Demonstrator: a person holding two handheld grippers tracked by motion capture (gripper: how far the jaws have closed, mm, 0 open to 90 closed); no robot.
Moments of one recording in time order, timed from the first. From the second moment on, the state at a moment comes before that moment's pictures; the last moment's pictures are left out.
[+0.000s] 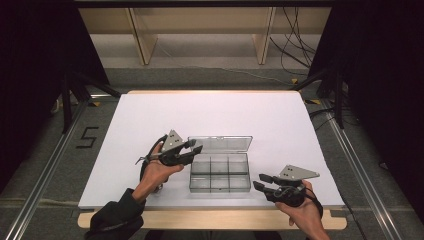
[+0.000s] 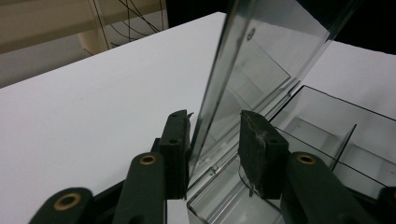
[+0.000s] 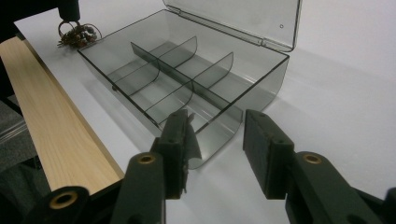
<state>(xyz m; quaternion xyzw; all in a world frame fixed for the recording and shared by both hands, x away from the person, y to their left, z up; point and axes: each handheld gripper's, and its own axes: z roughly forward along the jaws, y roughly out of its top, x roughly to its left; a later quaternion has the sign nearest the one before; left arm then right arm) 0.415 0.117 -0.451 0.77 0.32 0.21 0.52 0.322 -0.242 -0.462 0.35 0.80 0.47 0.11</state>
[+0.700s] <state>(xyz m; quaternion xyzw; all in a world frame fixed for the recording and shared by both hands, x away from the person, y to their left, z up) 0.426 0.116 -0.455 0.76 0.33 0.20 0.53 0.319 -0.239 -0.470 0.36 0.81 0.45 0.11</state>
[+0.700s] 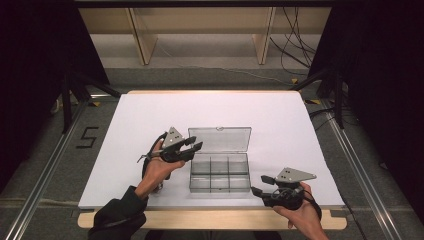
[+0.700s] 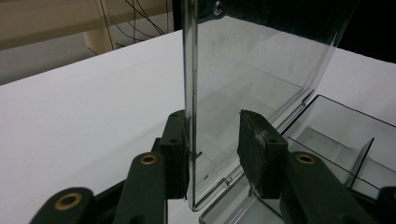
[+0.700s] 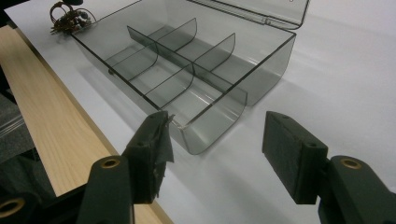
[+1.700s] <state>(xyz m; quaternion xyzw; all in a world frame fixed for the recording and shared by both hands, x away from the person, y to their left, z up) 0.438 0.112 -0.470 0.76 0.35 0.18 0.51 0.322 -0.241 -0.473 0.36 0.80 0.46 0.11</state>
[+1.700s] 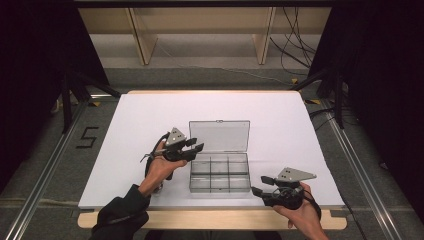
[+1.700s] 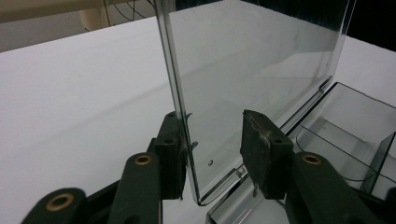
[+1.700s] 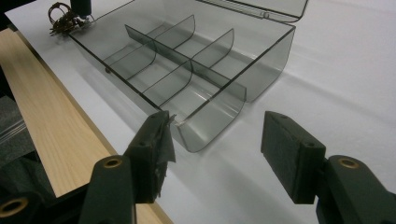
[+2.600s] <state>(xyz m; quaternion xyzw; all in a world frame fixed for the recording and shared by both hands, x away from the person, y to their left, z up) 0.447 0.111 -0.474 0.76 0.39 0.14 0.50 0.322 -0.243 -0.474 0.36 0.81 0.45 0.11</state>
